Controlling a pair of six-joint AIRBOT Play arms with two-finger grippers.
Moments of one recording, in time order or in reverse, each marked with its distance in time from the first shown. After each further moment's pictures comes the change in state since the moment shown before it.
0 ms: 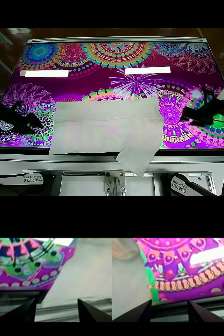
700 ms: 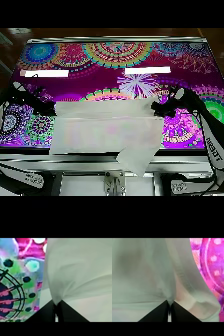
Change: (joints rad) left arm -0.313 -0.250 0.297 -0.004 0.224 -0.061; right arm 0.365 -0.305 0.034 0.139 -0.391 0.241
